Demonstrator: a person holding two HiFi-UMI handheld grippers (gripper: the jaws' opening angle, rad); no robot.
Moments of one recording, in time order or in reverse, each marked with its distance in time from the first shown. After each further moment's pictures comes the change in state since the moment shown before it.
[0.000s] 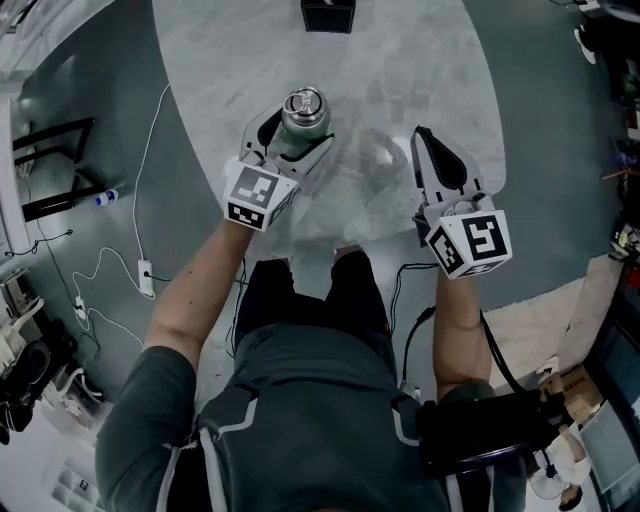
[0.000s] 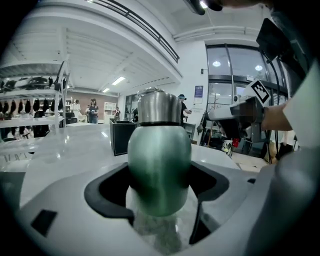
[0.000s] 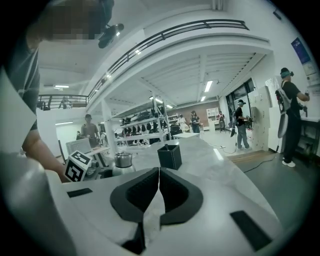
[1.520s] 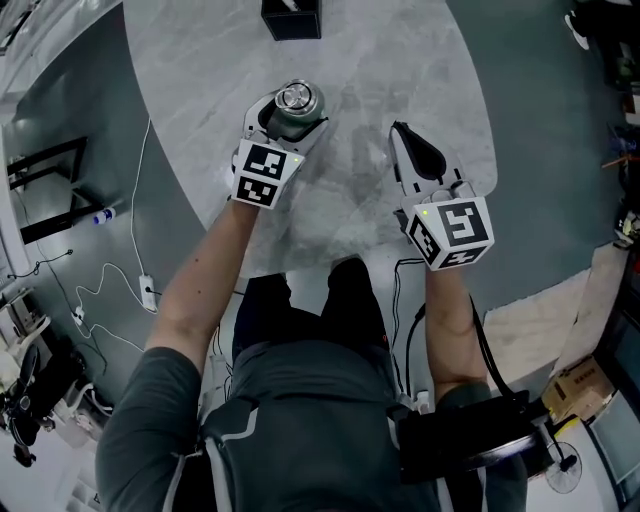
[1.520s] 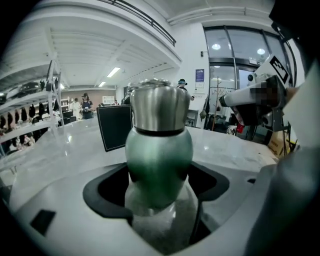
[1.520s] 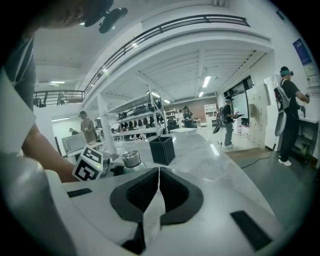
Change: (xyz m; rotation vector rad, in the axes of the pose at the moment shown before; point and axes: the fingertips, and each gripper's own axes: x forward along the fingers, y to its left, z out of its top) left arm 0.071 0.023 -0.027 0.056 0.141 0.035; right arm 0.027 -0.020 -0.028 0.003 0.066 -0.034
